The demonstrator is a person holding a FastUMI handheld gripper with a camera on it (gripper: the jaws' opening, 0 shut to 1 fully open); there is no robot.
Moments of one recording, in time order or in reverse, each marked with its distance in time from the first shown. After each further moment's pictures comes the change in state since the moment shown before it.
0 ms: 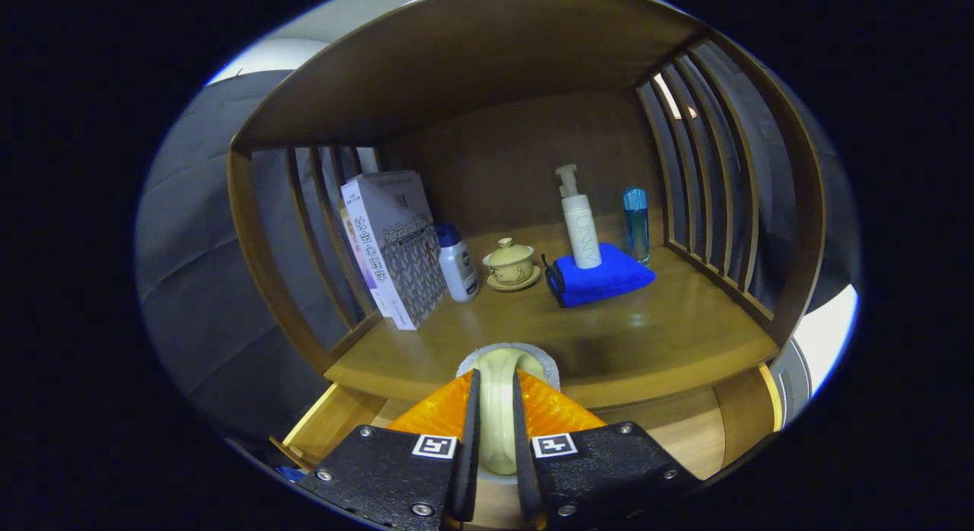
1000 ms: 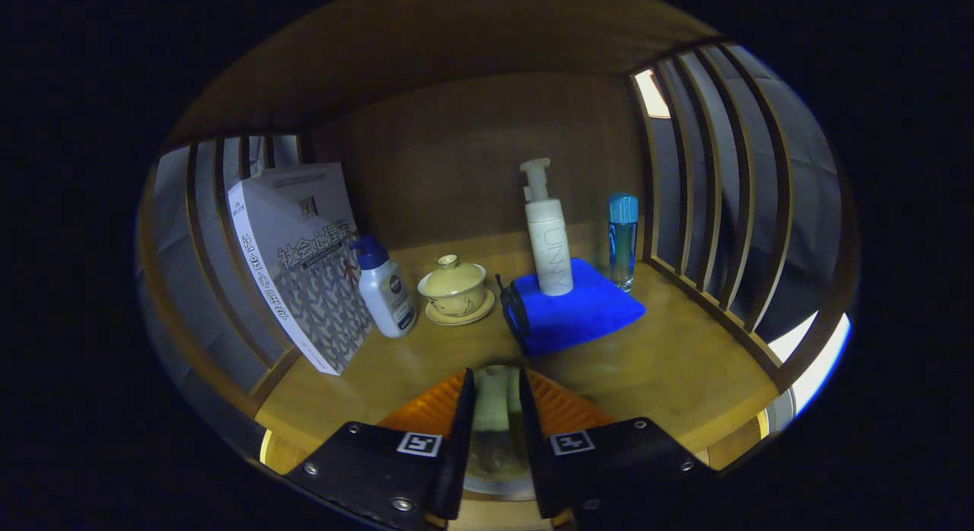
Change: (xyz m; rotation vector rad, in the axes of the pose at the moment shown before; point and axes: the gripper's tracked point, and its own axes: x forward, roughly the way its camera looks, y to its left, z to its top) arm 0.085 -0.043 0.030 -0.016 0.040 -0.202
